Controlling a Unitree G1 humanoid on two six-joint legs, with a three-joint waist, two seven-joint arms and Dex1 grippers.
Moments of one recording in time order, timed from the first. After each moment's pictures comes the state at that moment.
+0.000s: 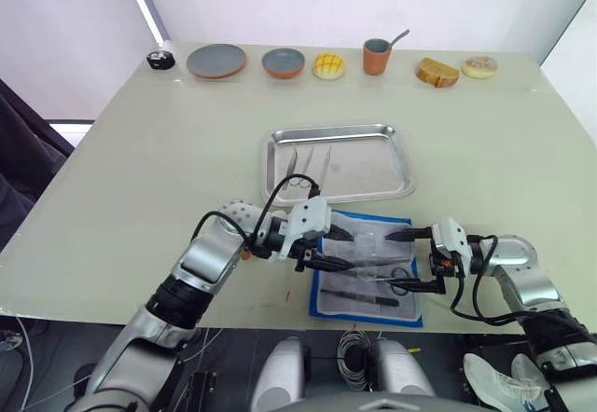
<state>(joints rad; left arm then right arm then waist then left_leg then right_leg) -0.47 0.54 -0.37 -0.06 -0.22 0.35 -1.24 -0.26 -0.54 0.16 0.30 0.29 -0.14 1.38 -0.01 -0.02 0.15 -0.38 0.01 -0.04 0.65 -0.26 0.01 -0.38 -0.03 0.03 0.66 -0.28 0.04</state>
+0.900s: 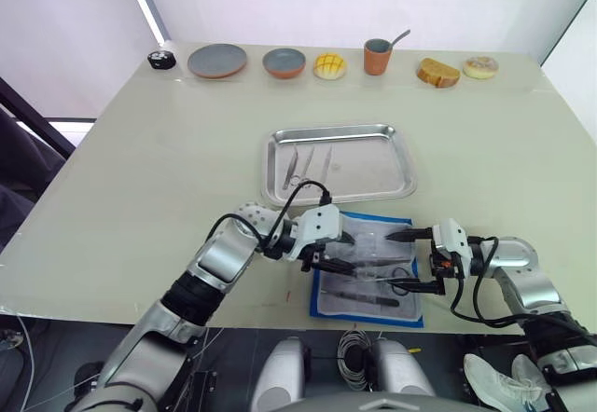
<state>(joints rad) -0.49 0.52 -0.44 -0.02 -0.09 0.32 -1.21 -0.24 -0.54 0.16 0.28 0.29 -0.14 1.37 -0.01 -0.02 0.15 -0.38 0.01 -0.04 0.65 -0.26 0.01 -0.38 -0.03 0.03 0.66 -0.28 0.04</state>
